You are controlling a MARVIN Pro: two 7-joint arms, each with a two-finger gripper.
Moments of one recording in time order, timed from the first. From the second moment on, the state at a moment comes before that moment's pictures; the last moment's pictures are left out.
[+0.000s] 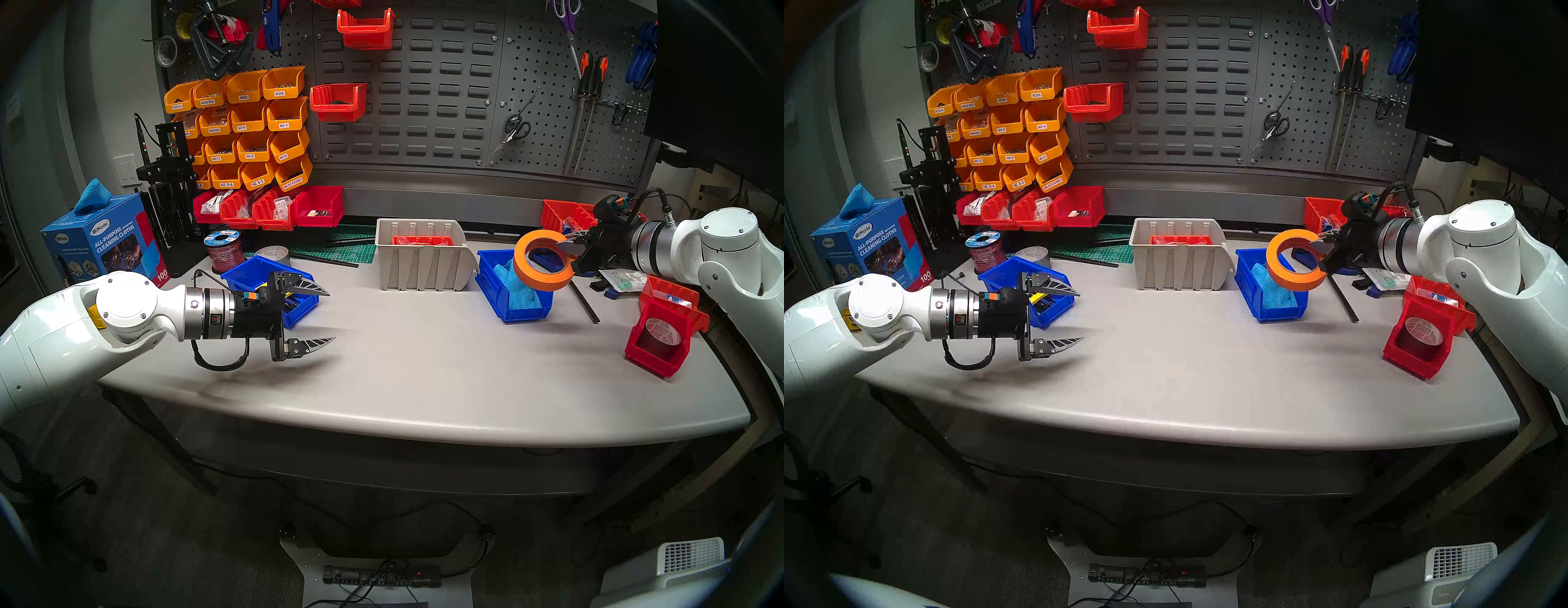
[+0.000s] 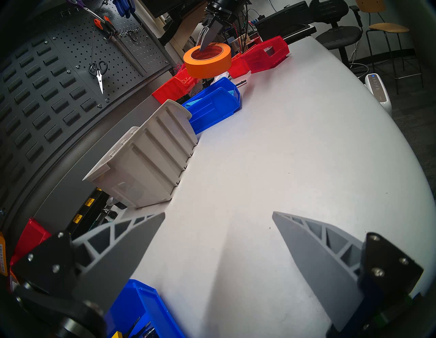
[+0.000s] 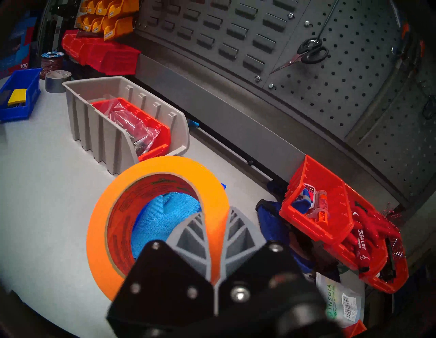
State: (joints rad) left arm 0.70 -0.26 -0.44 -1.73 -0.62 -0.30 -0.60; right arm -1.47 -0.15 1.57 -1.99 0.97 0.56 0.15
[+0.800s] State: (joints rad) left arm 0.70 -0.26 -0.44 -1.73 -0.62 -0.30 -0.60; right arm -1.29 -0.16 1.41 -1.96 0.67 0.52 0.19
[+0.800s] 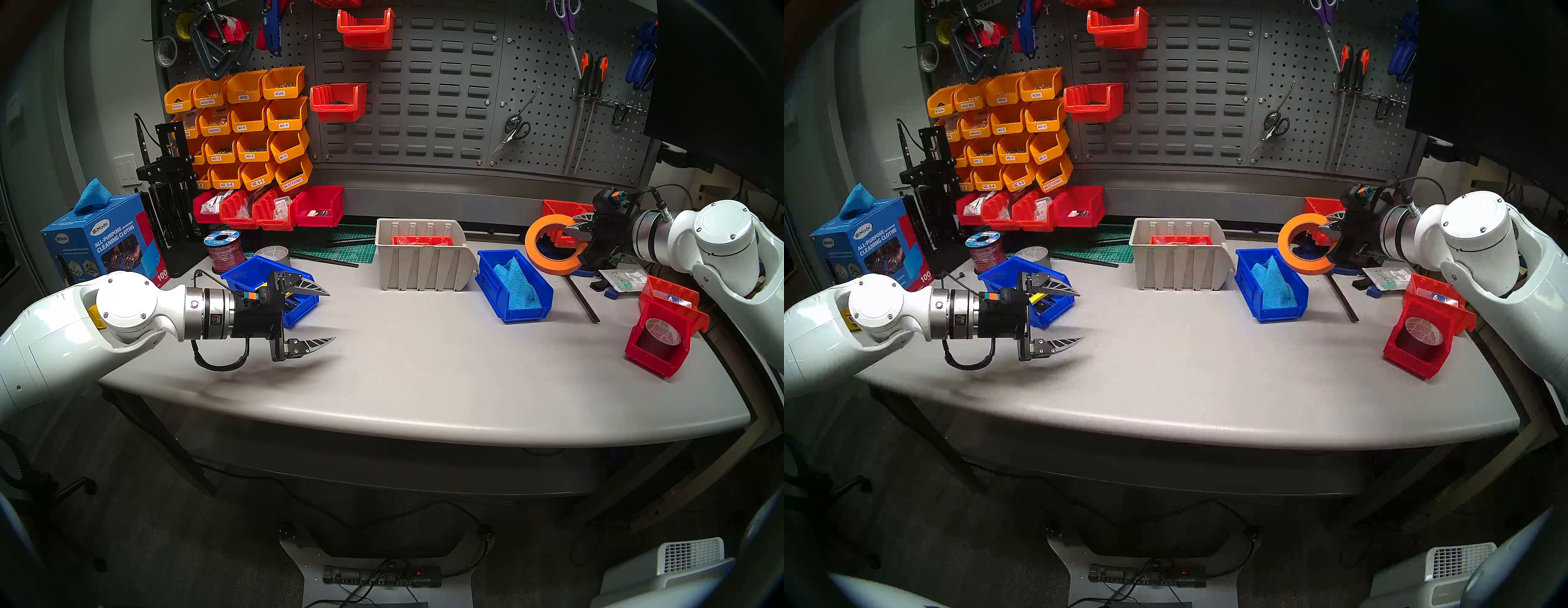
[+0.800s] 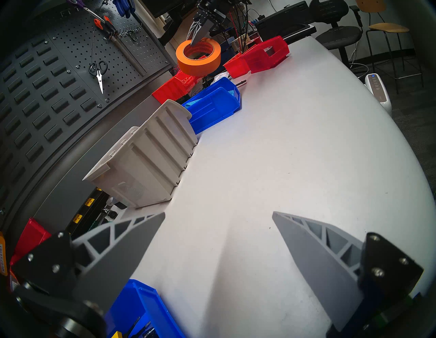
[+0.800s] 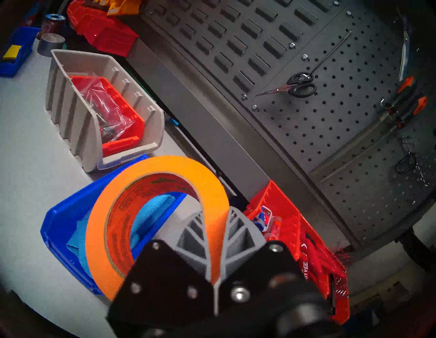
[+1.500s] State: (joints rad) left arm 0.70 -0.26 -0.44 -1.73 -0.62 -0.30 -0.60; right arm -1.10 -0.36 1.25 -1.88 0.44 0.52 0.32
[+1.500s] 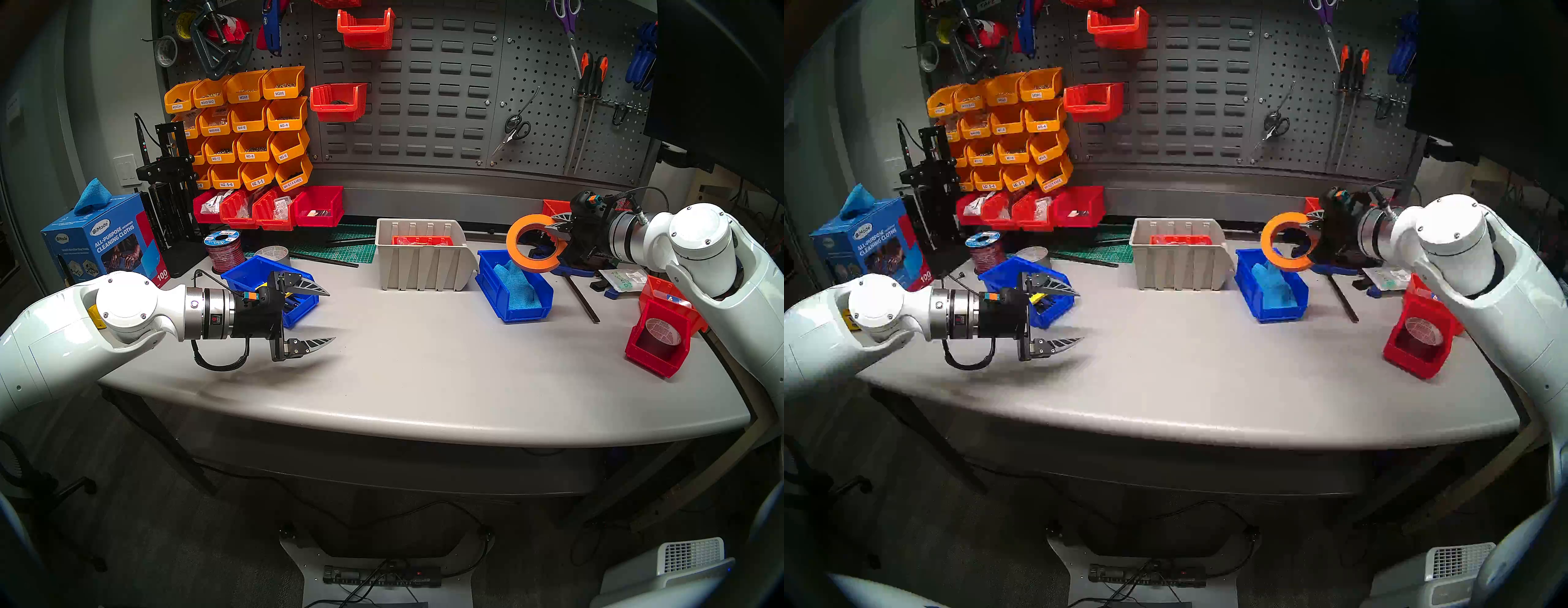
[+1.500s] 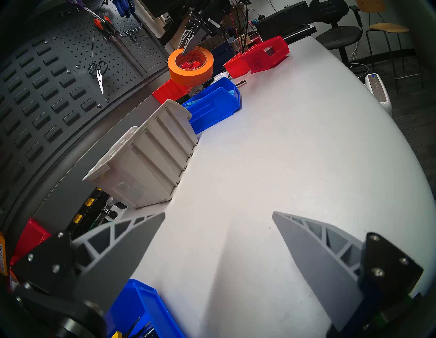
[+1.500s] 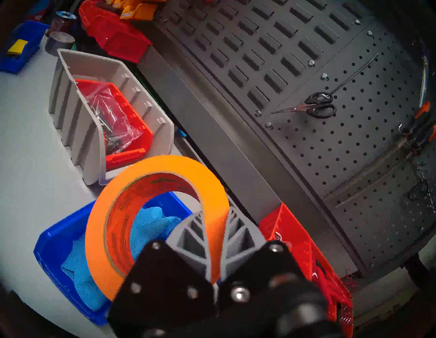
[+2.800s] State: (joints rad) left arm 0.70 -0.26 -0.44 -1.73 -0.62 -0.30 -0.60; right arm -0.79 -0.61 1.03 -1.67 0.09 0.64 0.66
